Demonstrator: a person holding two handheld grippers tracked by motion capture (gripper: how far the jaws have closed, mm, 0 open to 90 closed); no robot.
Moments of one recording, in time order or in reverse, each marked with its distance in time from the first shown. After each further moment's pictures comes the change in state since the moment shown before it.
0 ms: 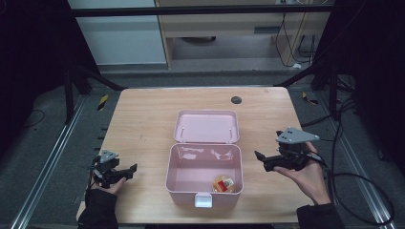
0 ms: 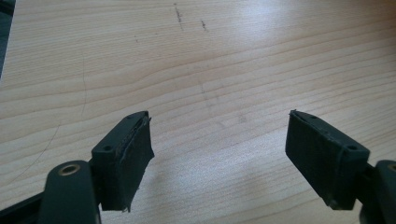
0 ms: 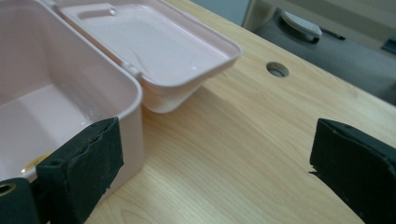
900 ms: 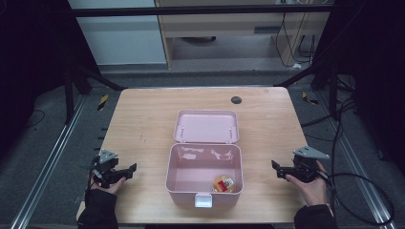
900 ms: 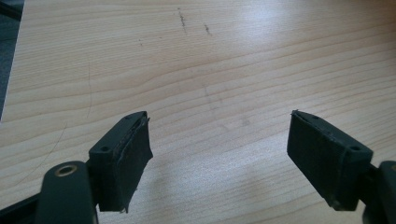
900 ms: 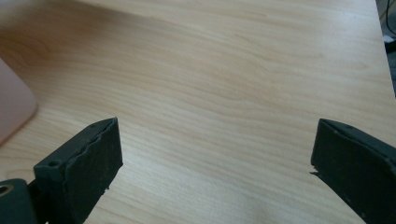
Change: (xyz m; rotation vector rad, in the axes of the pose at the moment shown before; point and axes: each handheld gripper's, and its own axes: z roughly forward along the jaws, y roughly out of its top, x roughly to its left) left arm 0.002 0.000 0.000 -0.011 0.011 0.003; right arm -0.038 -0.112 0.032 0.071 -0.157 0.281
